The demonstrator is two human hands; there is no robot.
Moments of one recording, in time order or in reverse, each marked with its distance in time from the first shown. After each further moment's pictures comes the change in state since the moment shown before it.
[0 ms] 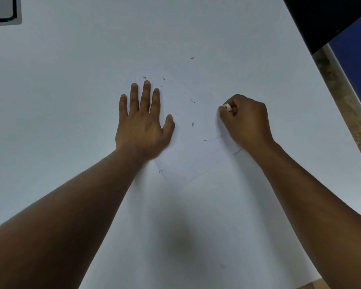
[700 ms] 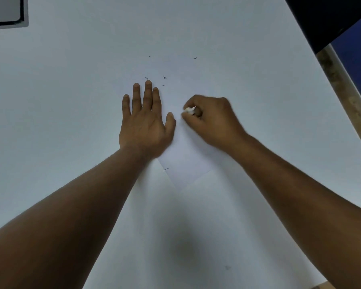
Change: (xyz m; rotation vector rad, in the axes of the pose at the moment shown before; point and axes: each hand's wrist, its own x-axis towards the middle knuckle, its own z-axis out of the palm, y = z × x) left_hand -0.001 0.002 -0.003 -0.012 -0.006 -0.034; right_hand -0.003 -0.056 0.025 0.162 -0.170 -0.269
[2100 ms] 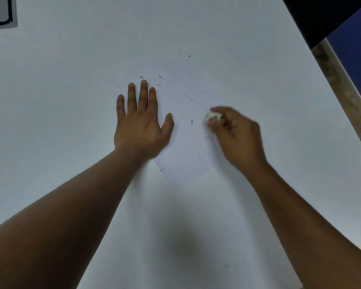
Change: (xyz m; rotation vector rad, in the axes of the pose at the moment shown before) left_hand 0.001 0.000 -0.001 0.040 -0.025 0.012; right_hand -0.058 0.016 -0.017 0.247 0.180 0.299
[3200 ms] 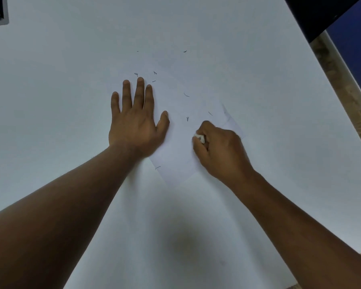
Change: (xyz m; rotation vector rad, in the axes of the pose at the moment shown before) left_hand 0.000 -0.001 0.000 0.005 -0.011 0.027; right_hand -0.019 0.008 0.016 -0.338 -0.085 -0.259
